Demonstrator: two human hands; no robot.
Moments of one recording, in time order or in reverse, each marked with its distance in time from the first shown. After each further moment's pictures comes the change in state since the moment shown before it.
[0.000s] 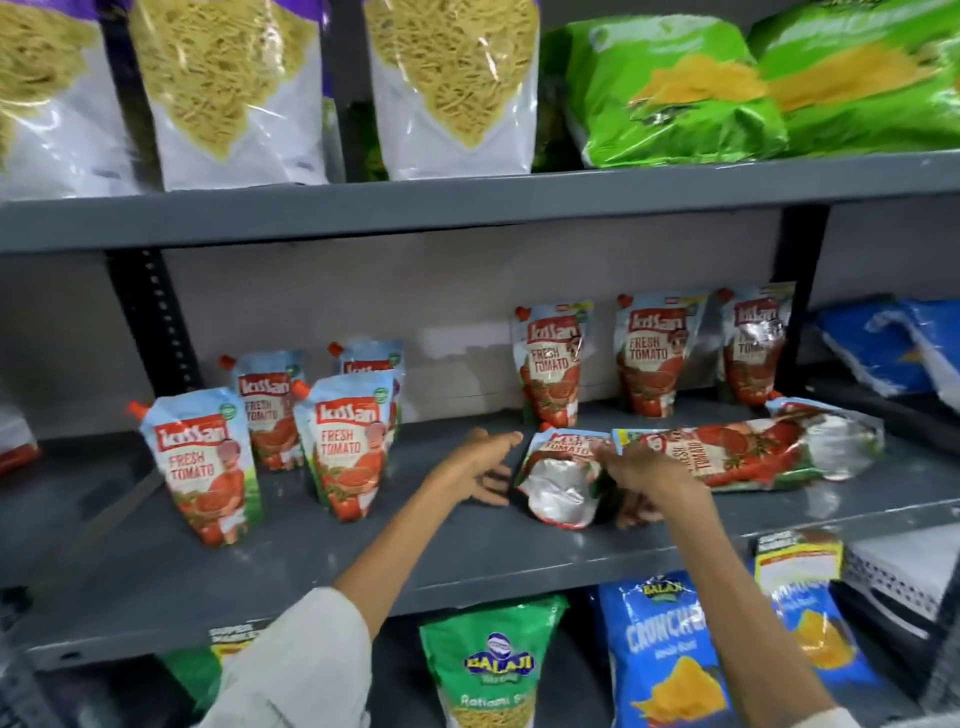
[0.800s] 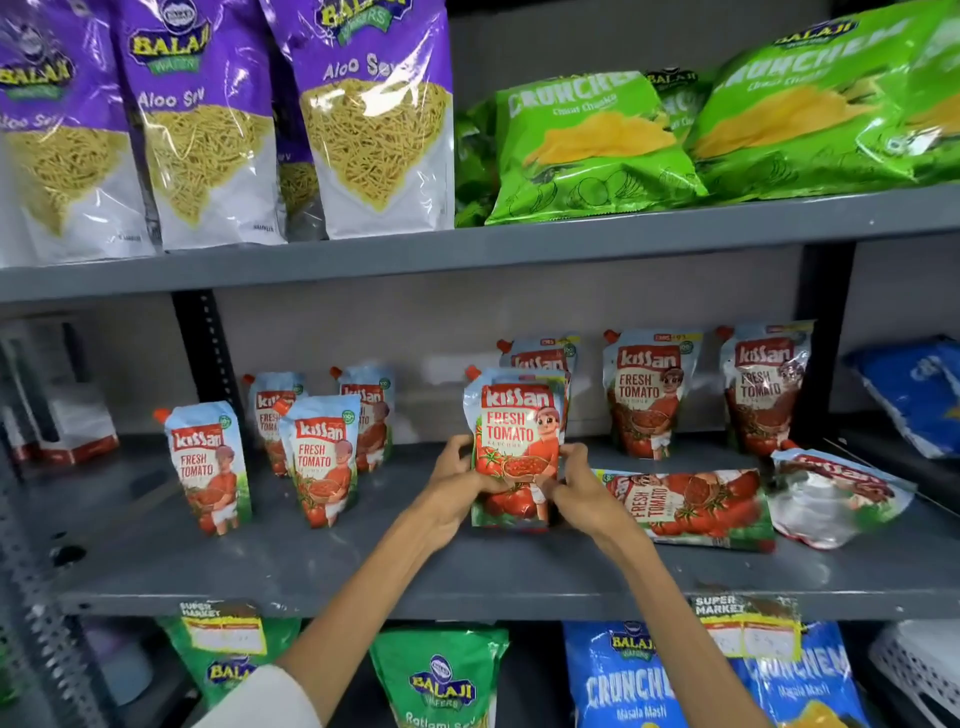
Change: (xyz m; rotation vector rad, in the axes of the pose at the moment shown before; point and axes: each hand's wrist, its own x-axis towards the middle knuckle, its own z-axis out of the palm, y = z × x) left_hand -0.030 0.003 0.067 -0.369 0.189 0.387; right_hand 0.027 0.027 -0.018 0.444 -0.176 -0.728
